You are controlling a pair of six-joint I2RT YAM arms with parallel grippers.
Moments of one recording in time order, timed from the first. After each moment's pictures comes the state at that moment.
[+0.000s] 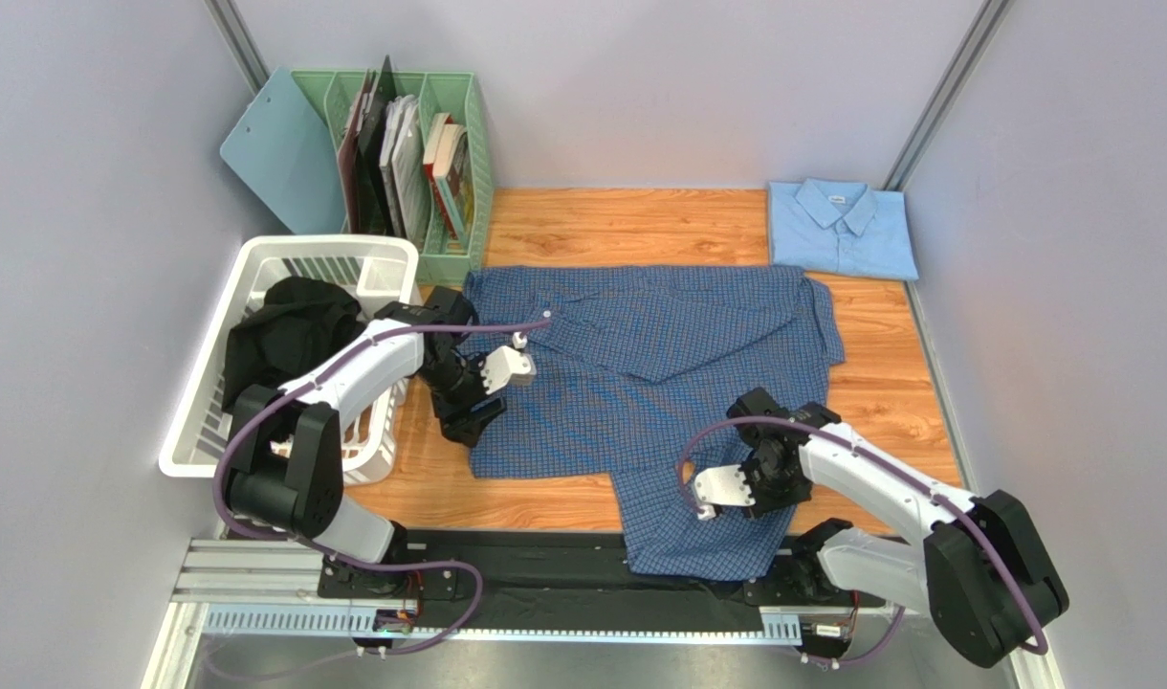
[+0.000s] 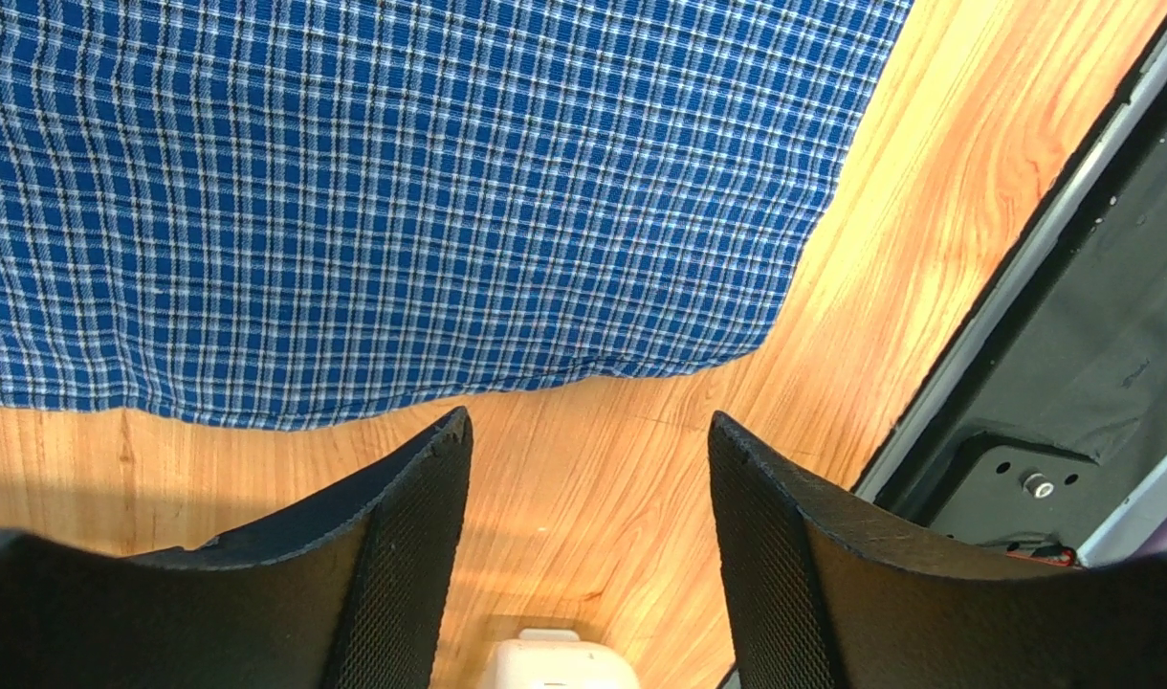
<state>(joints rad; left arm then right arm) -0.31 1.50 0.98 -0.98 0.39 0.90 0.52 1.11 0.50 -0.98 0.03 -1.32</state>
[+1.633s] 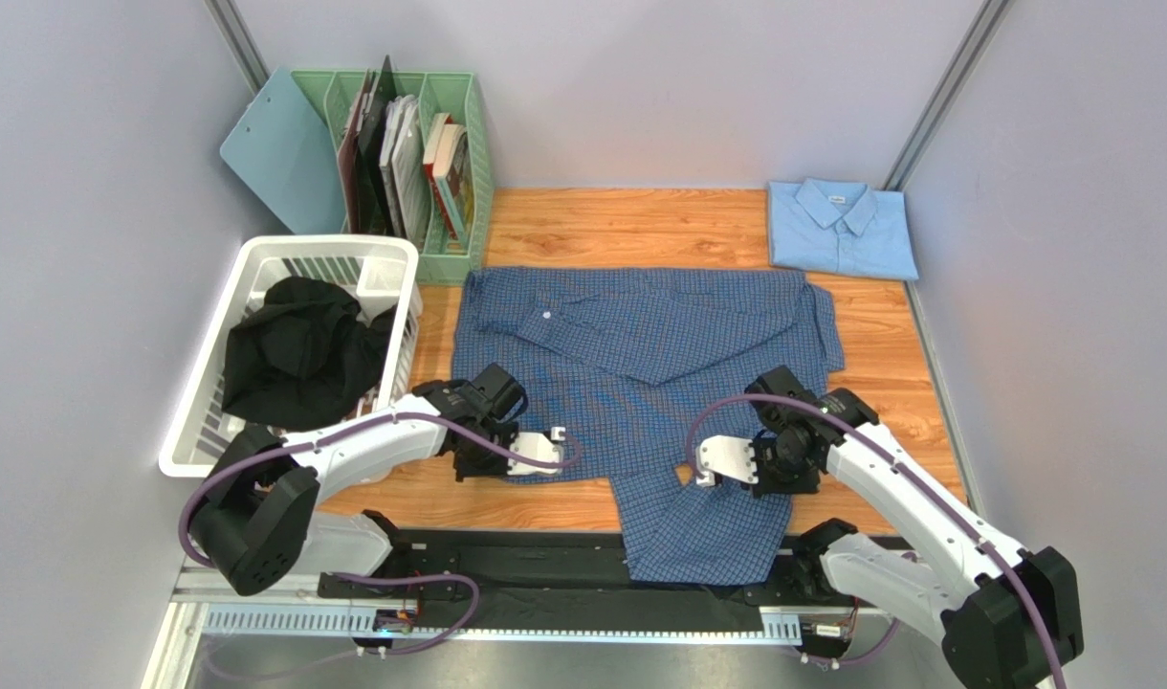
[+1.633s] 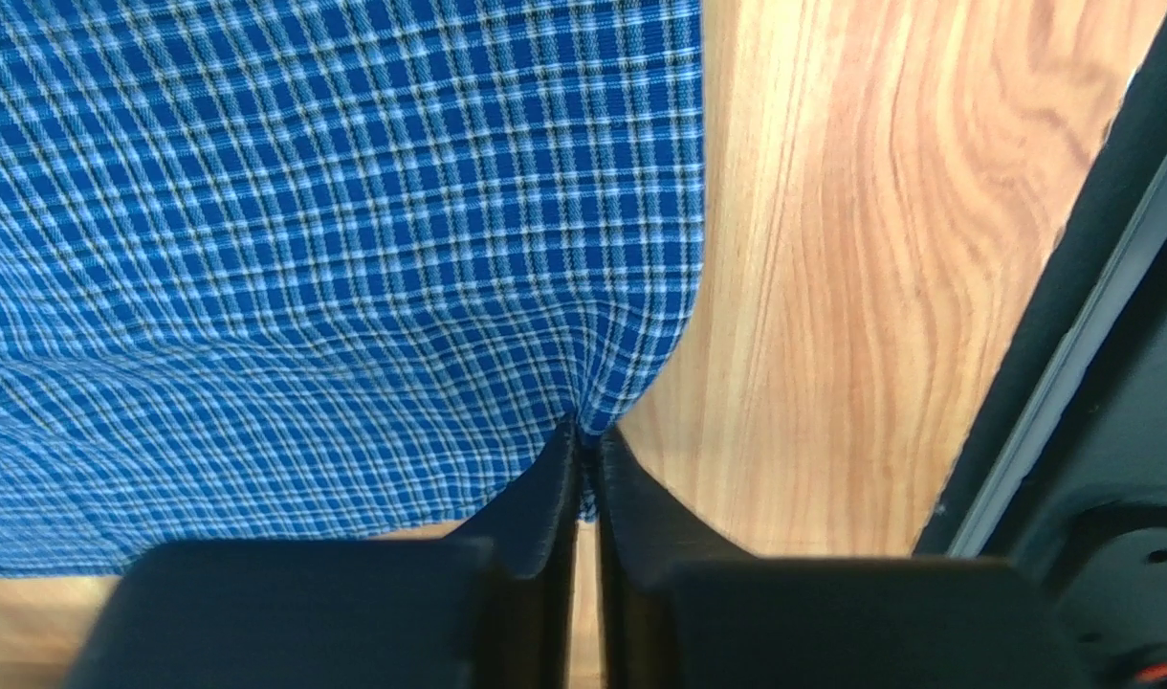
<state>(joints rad) -0.71 1.31 0.65 -0.71 0.13 0.90 0.48 0.97 0.67 -1.18 -0.04 -1.12</state>
